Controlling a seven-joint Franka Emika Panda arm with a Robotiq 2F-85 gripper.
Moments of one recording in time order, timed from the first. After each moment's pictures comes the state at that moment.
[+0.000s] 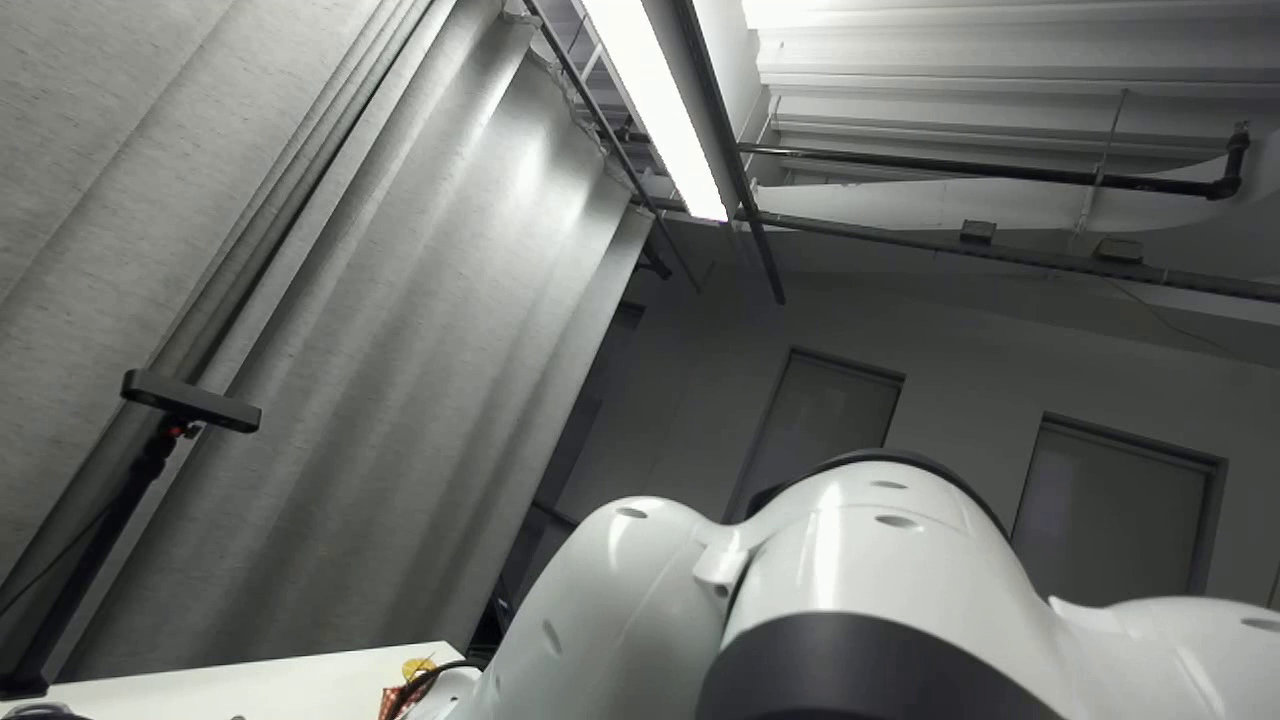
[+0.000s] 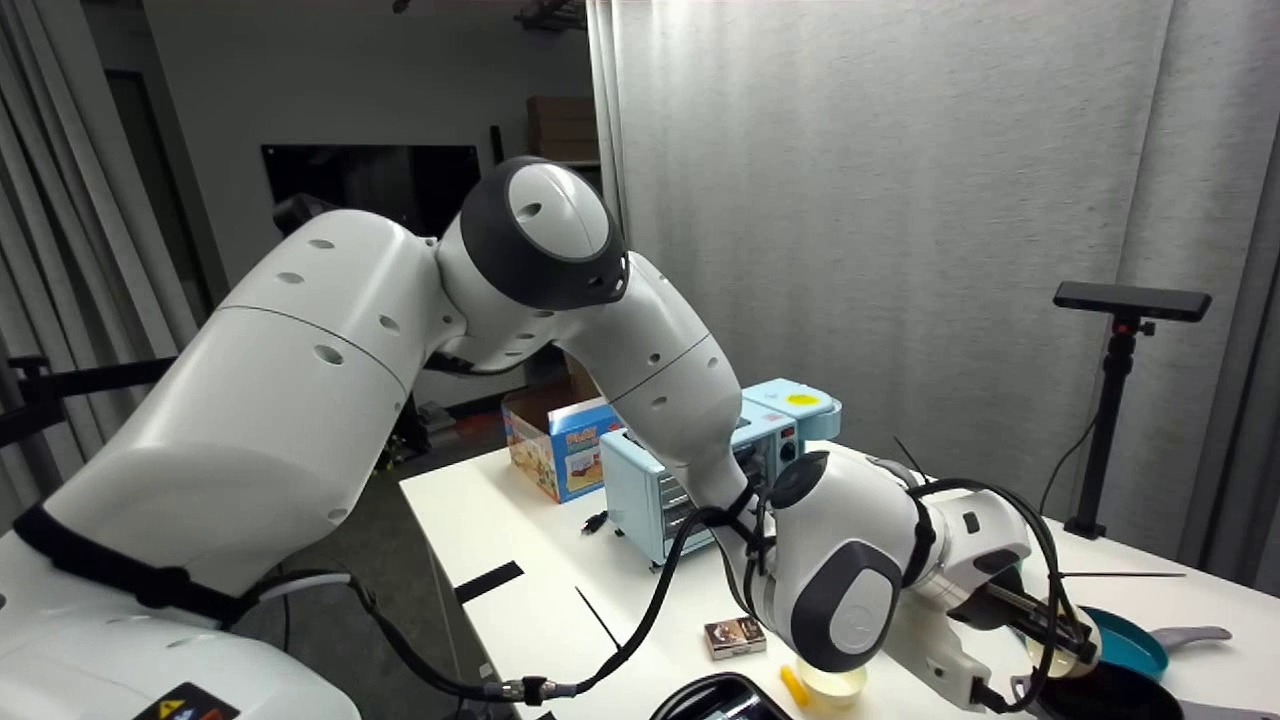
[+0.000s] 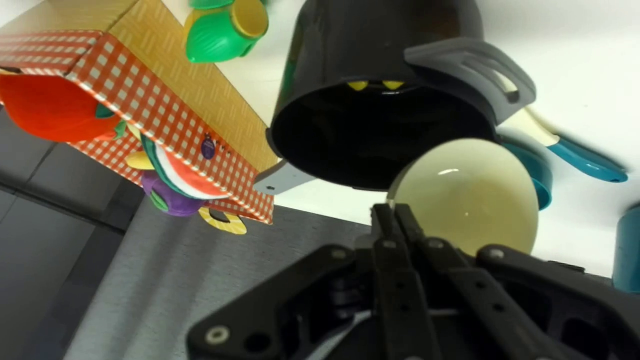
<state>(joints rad) 0.64 0.88 -0.71 -2.15 0.48 3.57 0.04</state>
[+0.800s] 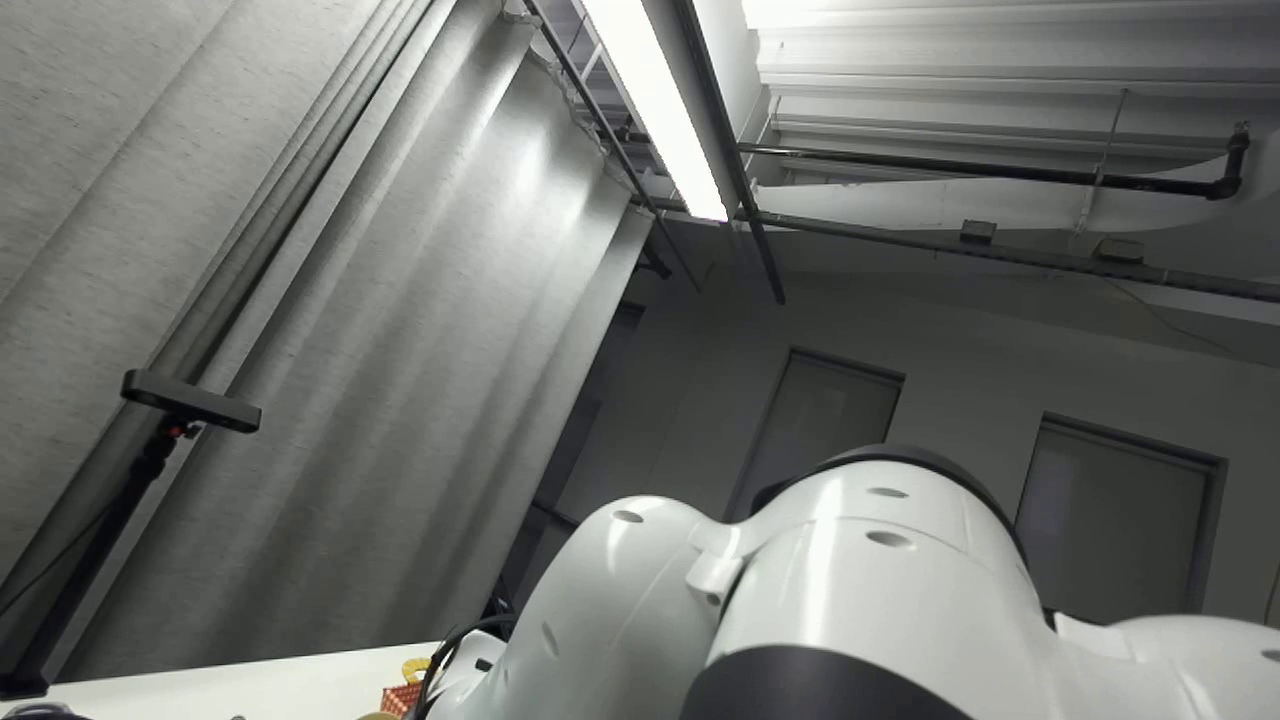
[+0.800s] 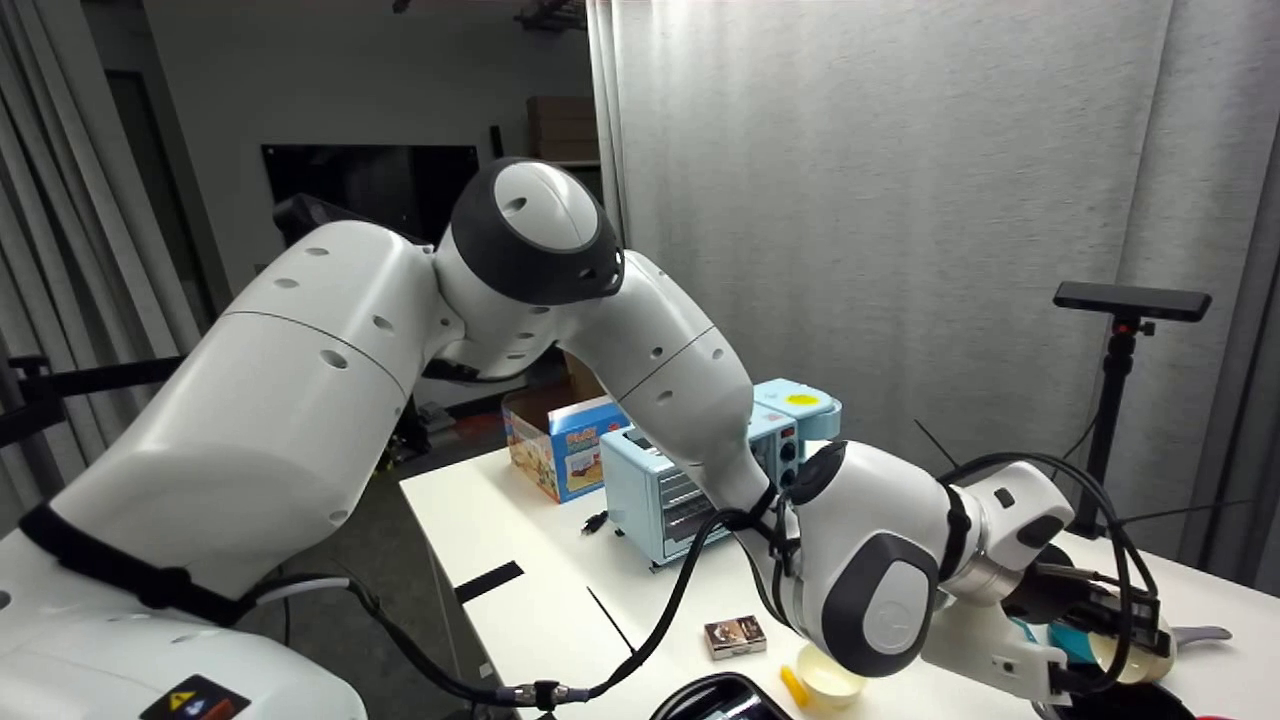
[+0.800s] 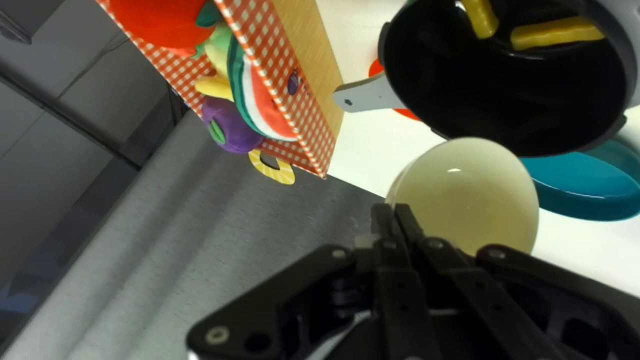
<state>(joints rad) 0.67 0.91 -0.83 -2.15 0.48 3.59 -0.13</state>
